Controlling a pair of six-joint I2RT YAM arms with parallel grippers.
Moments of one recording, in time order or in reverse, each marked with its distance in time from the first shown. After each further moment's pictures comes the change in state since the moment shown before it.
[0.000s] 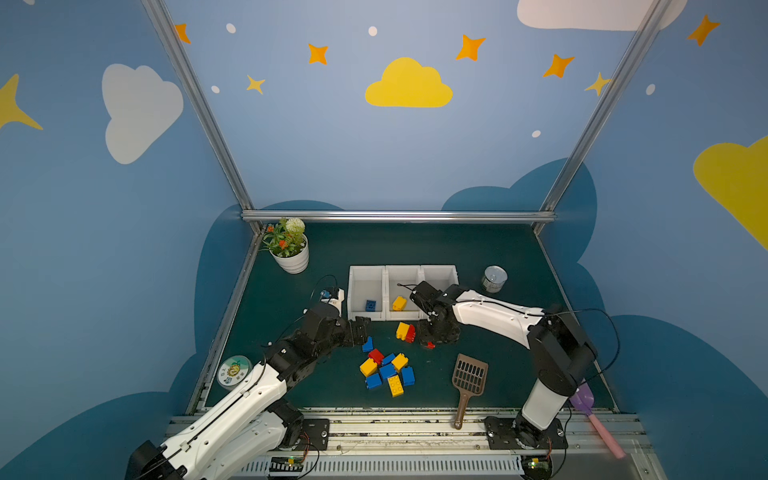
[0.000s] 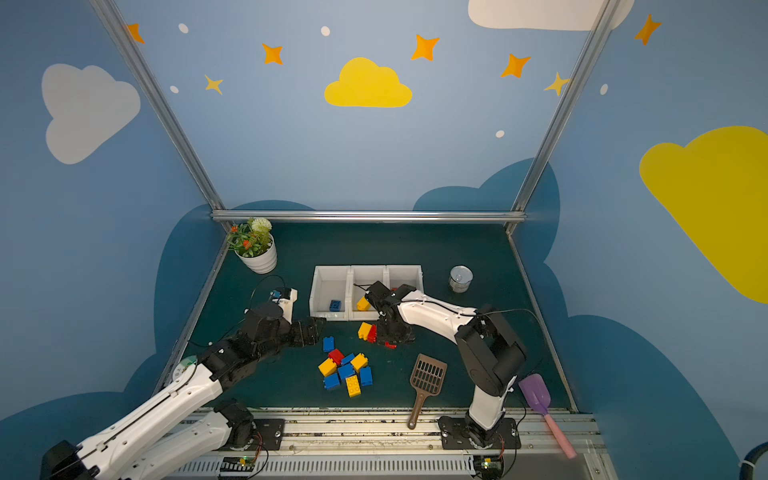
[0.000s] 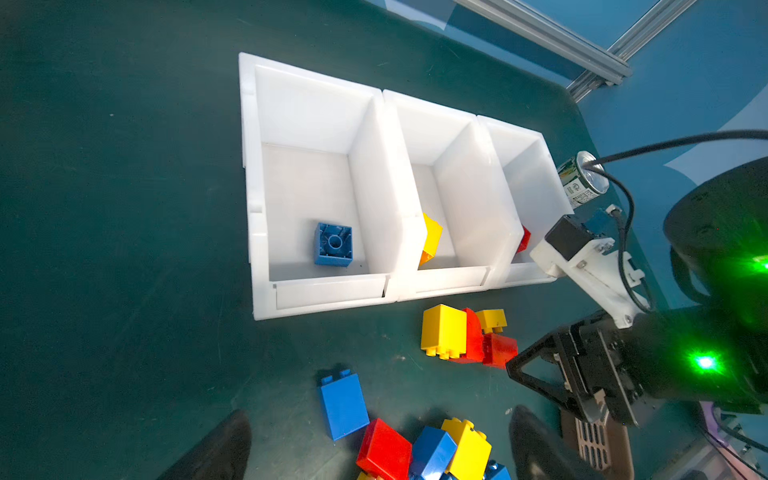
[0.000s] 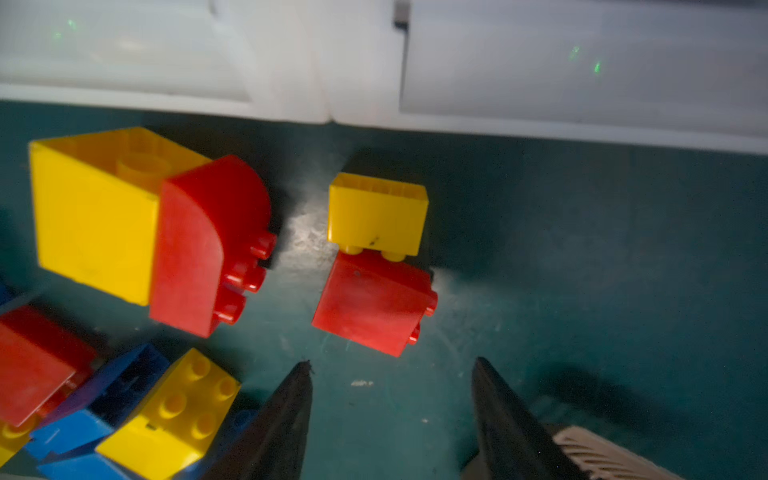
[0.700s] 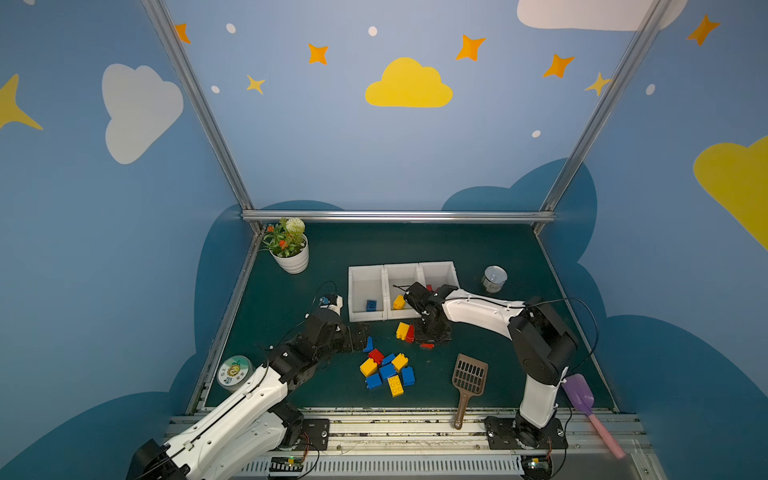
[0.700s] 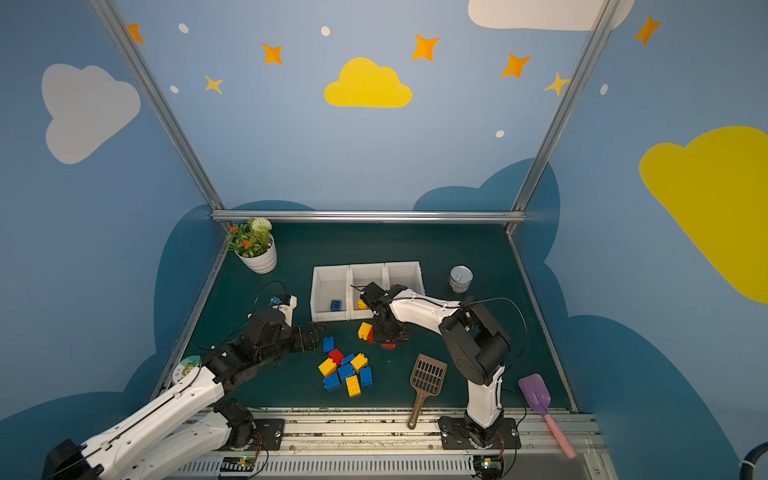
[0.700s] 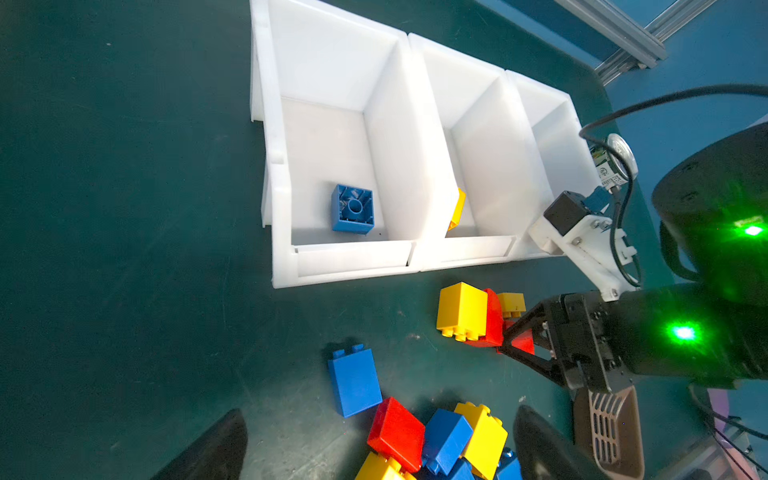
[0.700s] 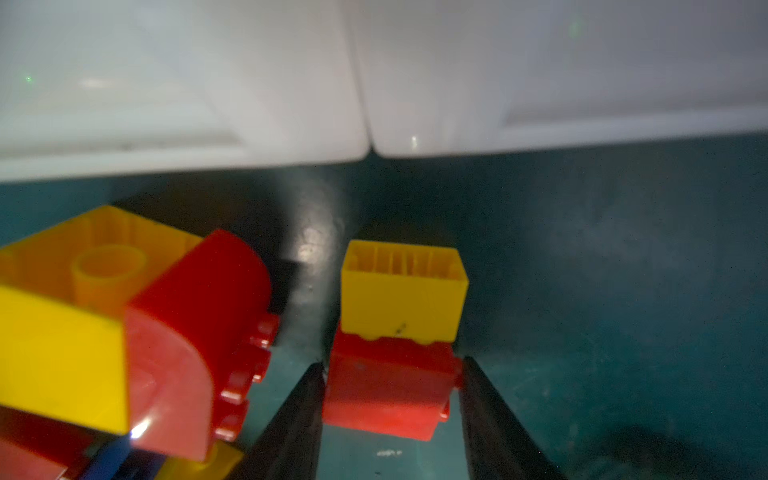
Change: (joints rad) left arm 0.000 -0.006 -0.053 0.001 0.009 -0.048; right arm 0.002 0.101 0.040 0.049 0.000 0.068
